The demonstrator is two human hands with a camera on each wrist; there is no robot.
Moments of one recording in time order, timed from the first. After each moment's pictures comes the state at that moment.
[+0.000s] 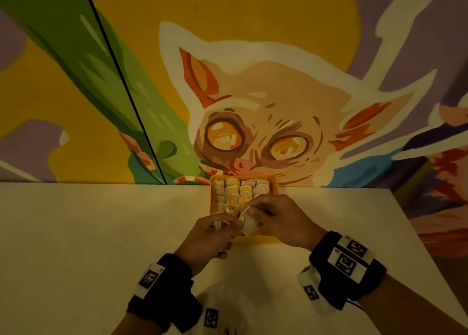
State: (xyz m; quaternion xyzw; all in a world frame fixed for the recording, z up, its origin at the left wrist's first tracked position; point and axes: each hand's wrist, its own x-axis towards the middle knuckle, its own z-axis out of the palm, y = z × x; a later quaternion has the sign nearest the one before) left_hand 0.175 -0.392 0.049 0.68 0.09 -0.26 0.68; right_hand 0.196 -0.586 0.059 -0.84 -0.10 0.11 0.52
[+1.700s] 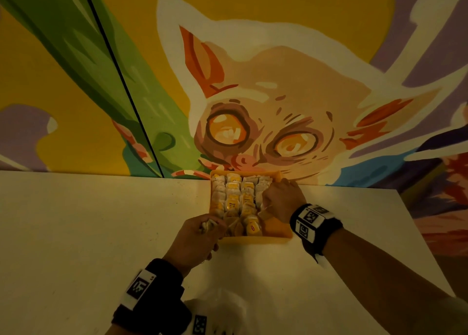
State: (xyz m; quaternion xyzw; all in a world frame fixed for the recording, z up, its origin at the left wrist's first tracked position) left_hand 0.187 -0.374 0.020 0.74 0.11 -0.21 0.63; right_hand 0.268 -0.599 0.012 -0.98 -0.11 0.14 -0.05
